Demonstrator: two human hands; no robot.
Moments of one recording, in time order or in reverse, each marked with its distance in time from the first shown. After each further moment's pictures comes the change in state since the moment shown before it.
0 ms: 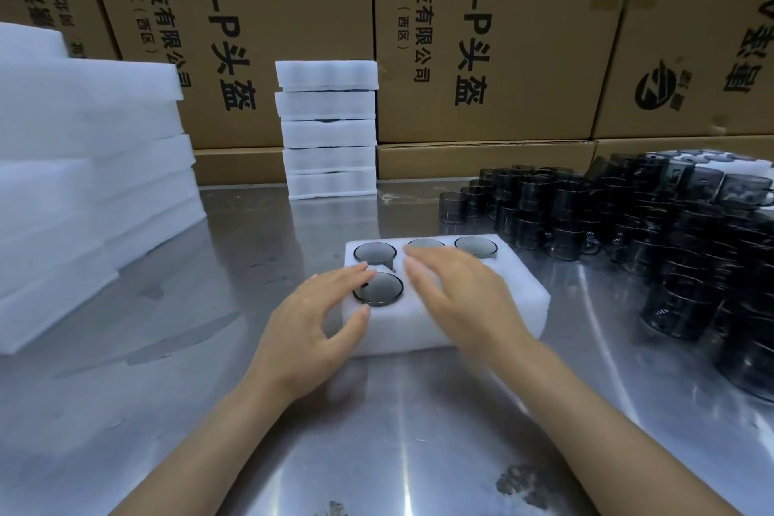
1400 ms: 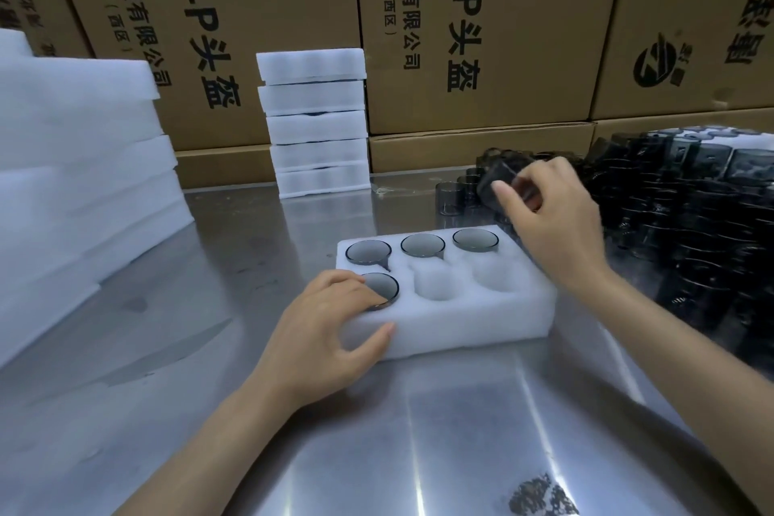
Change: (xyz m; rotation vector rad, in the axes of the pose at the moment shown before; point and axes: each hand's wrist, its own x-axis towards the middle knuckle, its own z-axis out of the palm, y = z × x) left_hand 0.012 -0.006 0.015 0.178 -0.049 0.206; right_hand 0.044 0.083 -0.046 -0.084 0.474 0.101
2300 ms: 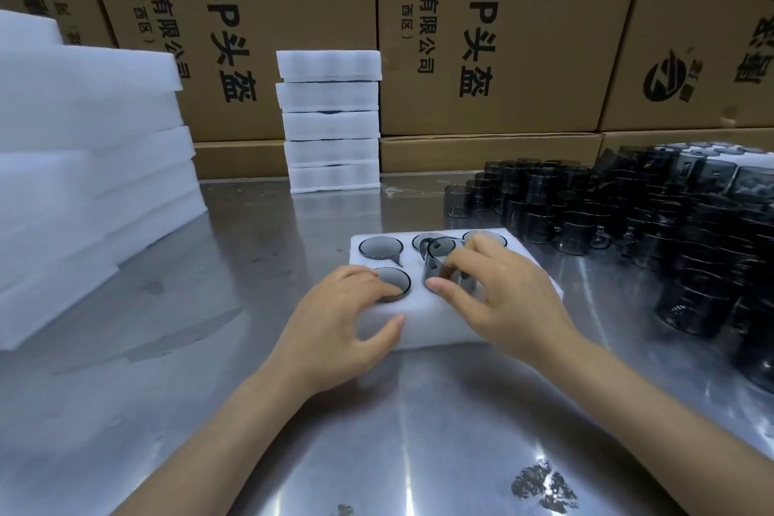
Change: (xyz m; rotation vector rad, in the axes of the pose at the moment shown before) left_hand 0.000 0.008 -0.006 -0.014 -0.021 -0.026; right_hand -0.066 -0.057 -0.005 -0.052 -0.389 -0.308
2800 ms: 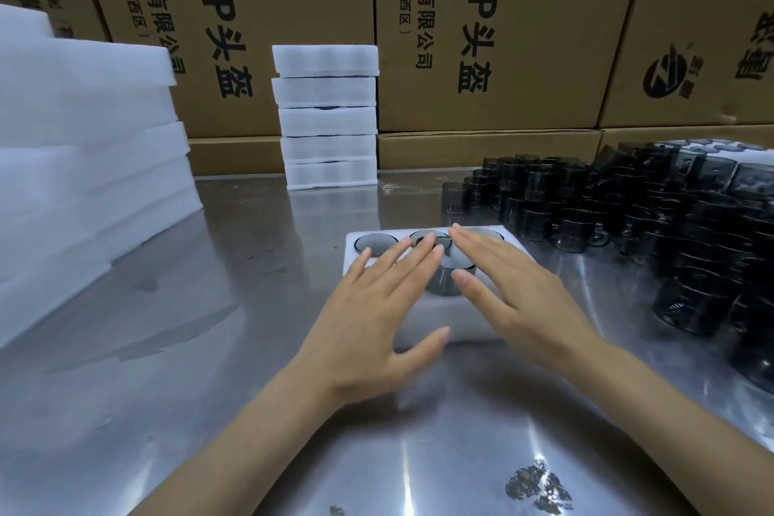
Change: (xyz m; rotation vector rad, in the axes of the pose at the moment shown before) left_hand 0.009 0.029 0.011 0.126 -0.132 0.102; right_hand -0.008 0.016 -0.011 0.136 -0.182 0.094
